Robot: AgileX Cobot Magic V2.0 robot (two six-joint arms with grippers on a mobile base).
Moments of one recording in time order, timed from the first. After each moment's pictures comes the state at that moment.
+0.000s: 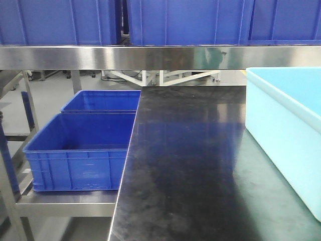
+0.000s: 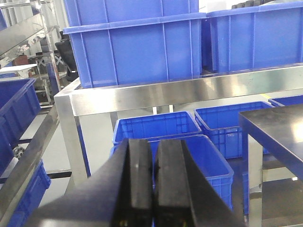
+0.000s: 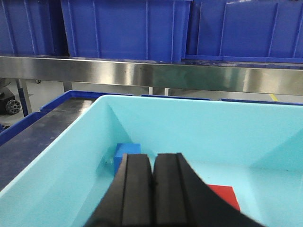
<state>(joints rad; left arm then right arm) -0.11 -0.01 0.01 -0.06 0.00 0.15 0.14 -0.01 0.03 -0.07 0.03 0.10</state>
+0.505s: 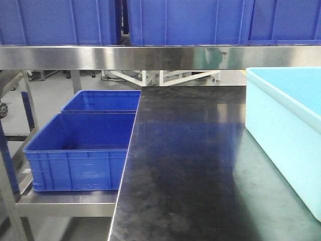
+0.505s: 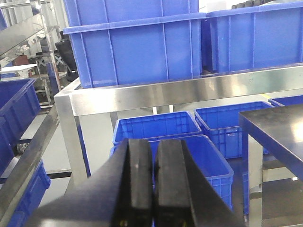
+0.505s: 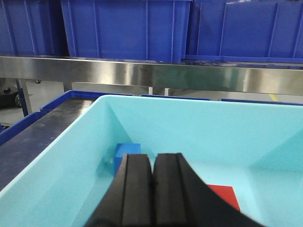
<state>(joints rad) -0.11 -0.01 0.01 -0.06 0.00 0.15 0.14 -0.01 0.03 -0.07 0.03 0.10</state>
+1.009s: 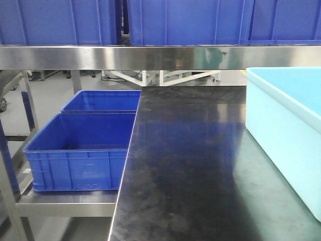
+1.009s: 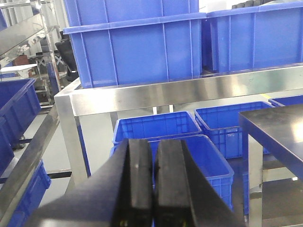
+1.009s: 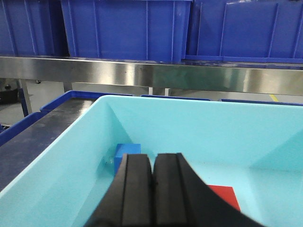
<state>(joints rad) -0.11 -0.01 0.01 -0.06 0.00 0.15 0.14 -0.01 0.03 -0.07 0.03 0.10</state>
